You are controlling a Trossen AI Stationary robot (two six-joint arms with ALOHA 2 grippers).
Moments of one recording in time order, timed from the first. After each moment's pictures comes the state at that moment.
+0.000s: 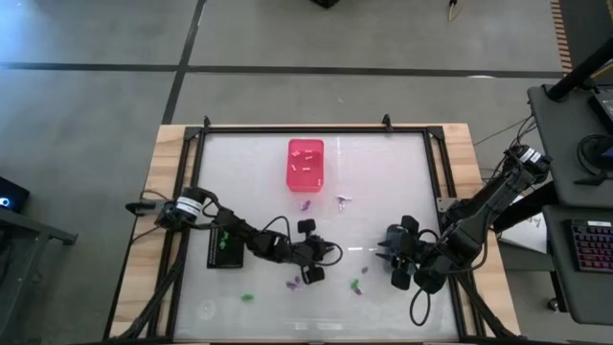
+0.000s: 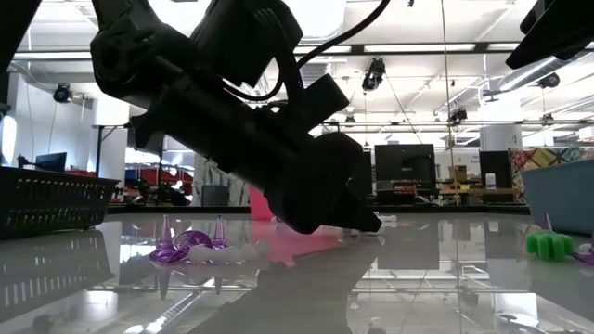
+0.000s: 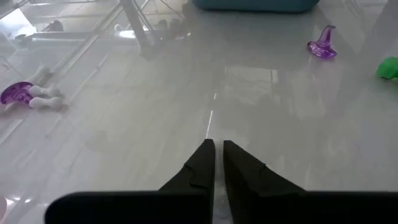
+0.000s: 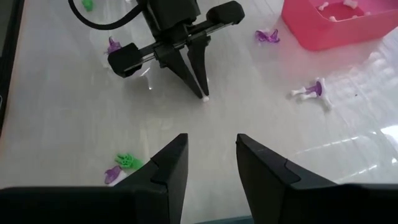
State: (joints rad) left arm -0.31 2.16 1.05 0.54 -0.46 -0.18; right arm 0.79 1.25 0.87 -0.66 0.68 0.88
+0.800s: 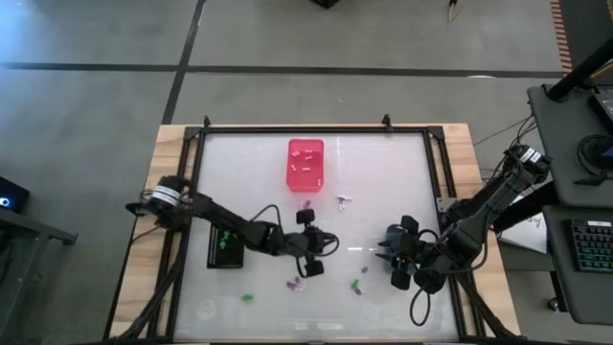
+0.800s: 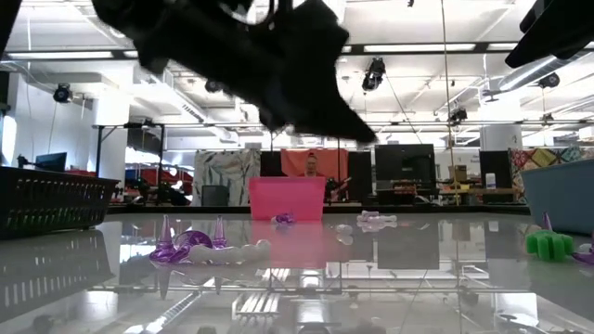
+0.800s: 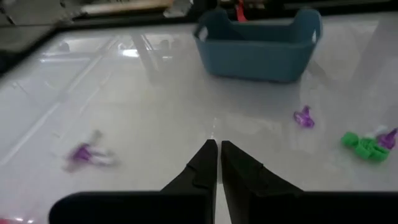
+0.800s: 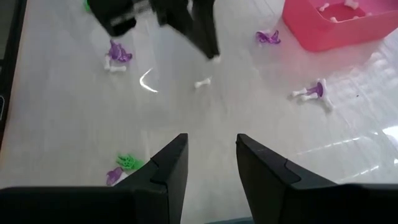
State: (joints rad) left arm -0.29 1.94 1.05 0.42 -0.46 -0.11; right arm 0.79 1.25 0.87 -0.65 0.69 0.88
